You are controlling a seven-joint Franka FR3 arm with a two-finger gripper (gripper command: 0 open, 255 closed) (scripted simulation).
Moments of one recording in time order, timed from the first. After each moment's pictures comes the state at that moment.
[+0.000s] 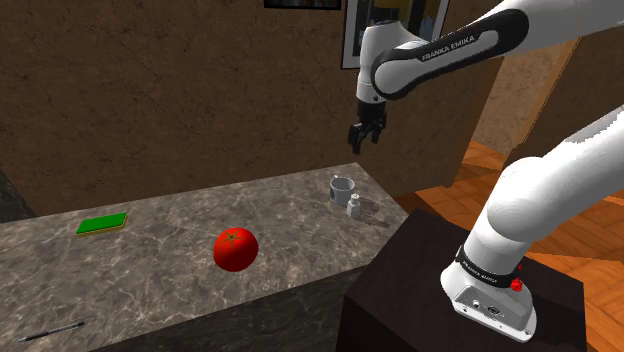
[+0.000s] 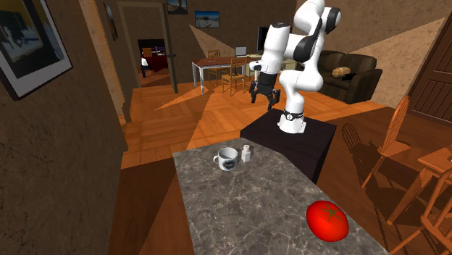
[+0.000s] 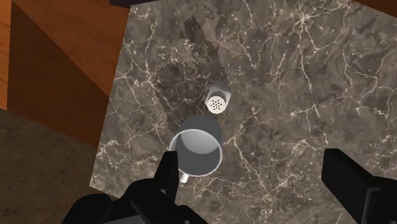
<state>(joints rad) -0.03 -0.49 0.00 -2.53 -0.13 2.09 0.13</state>
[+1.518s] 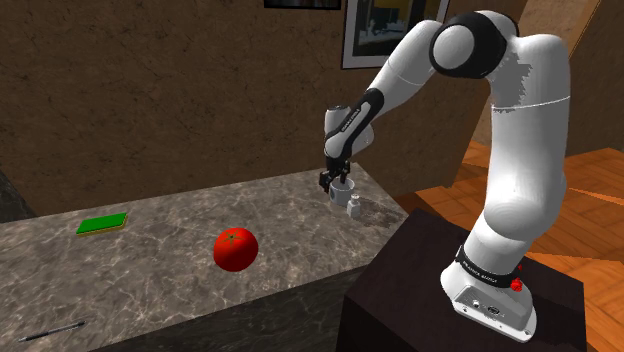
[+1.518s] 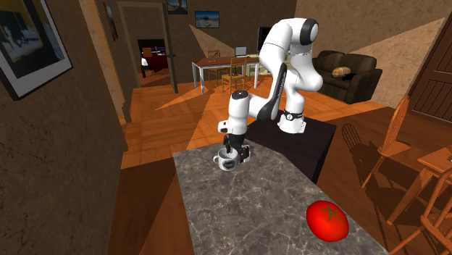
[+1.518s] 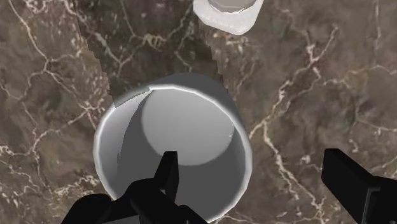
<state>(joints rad) -0.09 0.38 -0.05 -2.24 -0.07 2.61 0.06</state>
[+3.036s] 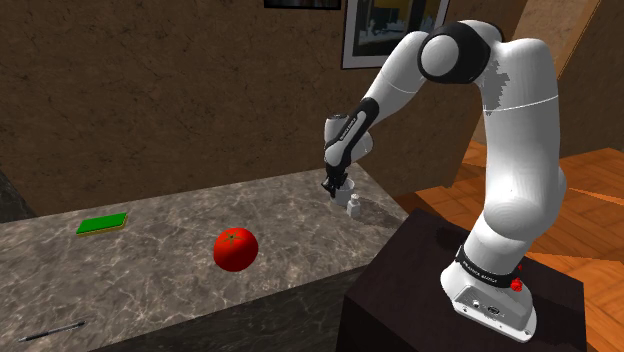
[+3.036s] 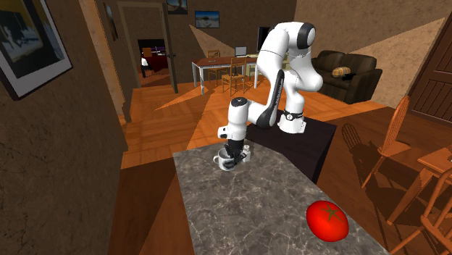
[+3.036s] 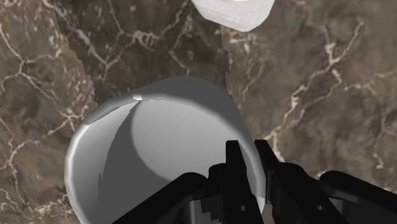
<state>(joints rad) -0.09 0.45 -0.05 -2.22 -0.07 2.67 0.06</state>
